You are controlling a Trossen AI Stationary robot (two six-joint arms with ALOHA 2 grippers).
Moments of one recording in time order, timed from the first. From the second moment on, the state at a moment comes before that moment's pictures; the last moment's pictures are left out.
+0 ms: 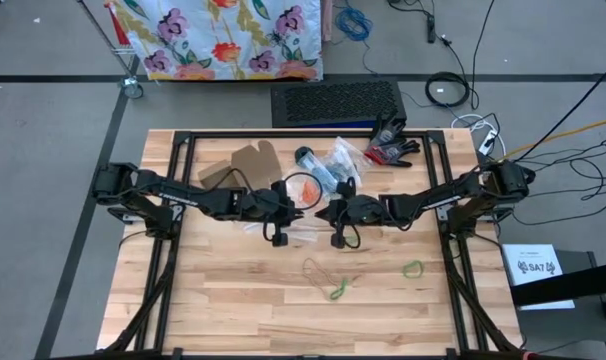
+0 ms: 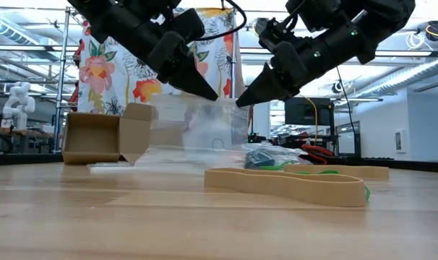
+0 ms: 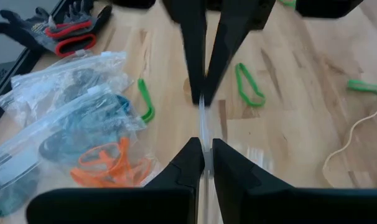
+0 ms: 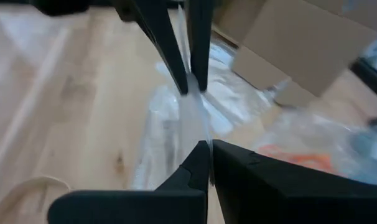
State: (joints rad) left arm -0.01 1.50 0.83 0.10 -0.12 0.11; right arm 0.05 1.56 0.72 0.36 0.21 0.04
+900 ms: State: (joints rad) left arm -0.01 1.50 0.83 0.05 -0.14 0.11; right arm 0.16 1.42 0.72 -0.04 0.42 0.28
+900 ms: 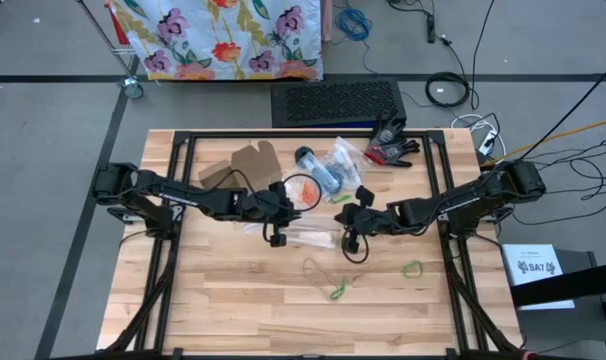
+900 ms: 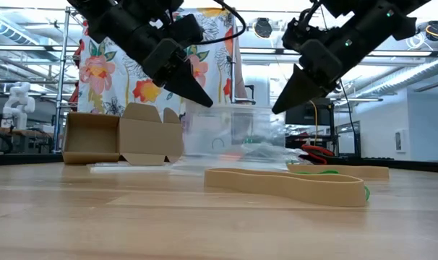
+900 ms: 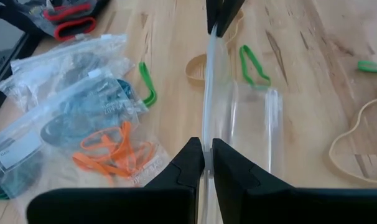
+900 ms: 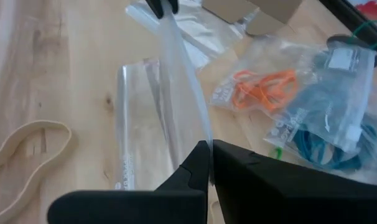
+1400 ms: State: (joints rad) left arm -0.01 1.47 0.83 0.02 -0.14 0.10; right arm 0.17 1.42 0.72 -0.08 0.42 0.34
